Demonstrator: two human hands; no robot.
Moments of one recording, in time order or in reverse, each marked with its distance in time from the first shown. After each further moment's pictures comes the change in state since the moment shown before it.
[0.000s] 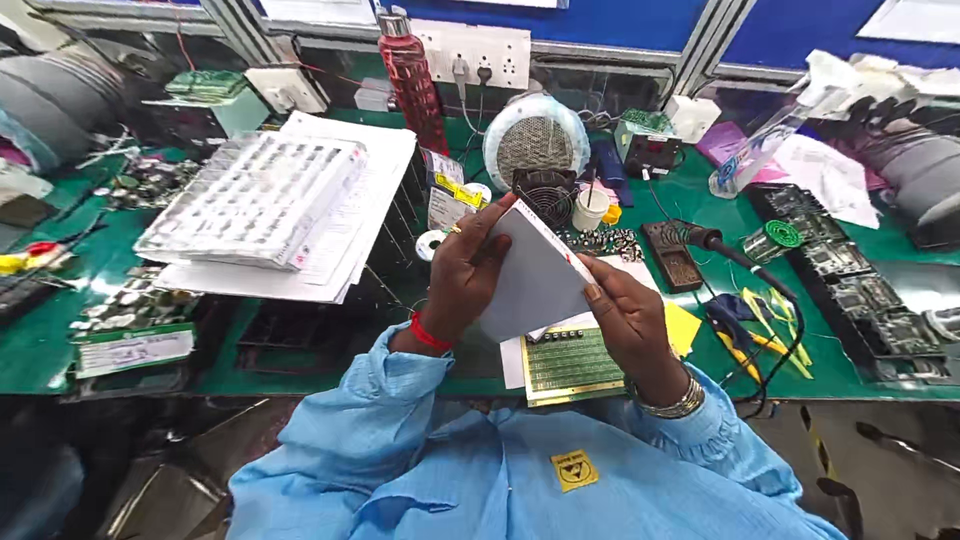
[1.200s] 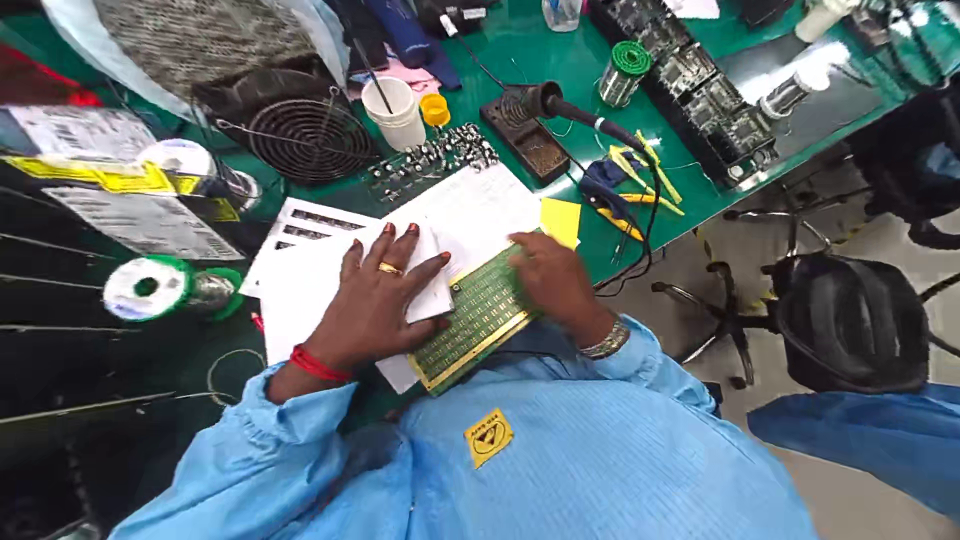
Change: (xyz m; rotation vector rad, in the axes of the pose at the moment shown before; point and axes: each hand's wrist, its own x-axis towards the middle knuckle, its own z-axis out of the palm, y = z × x) left_hand -0.037 -0.056 0.089 0.405 -0.993 0.127; right_hand -0.087 0.033 -0.059 -0.530 0.028 0.782
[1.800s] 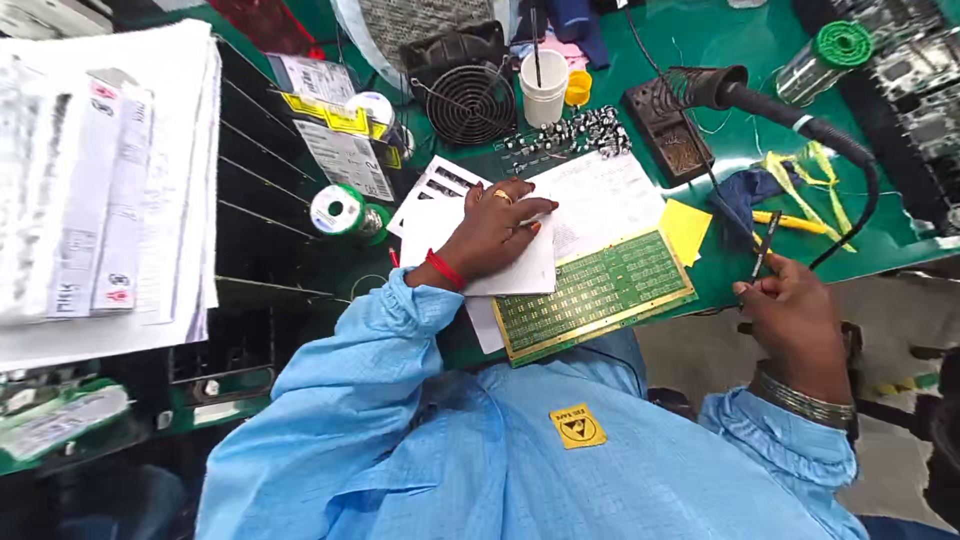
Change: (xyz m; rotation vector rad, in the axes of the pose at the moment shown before) left_hand 0.030 -0.025 -0.012 -0.254 0.073 -0.152; right_hand -0.024 0.096 -0.063 -0.059 0.124 0.476
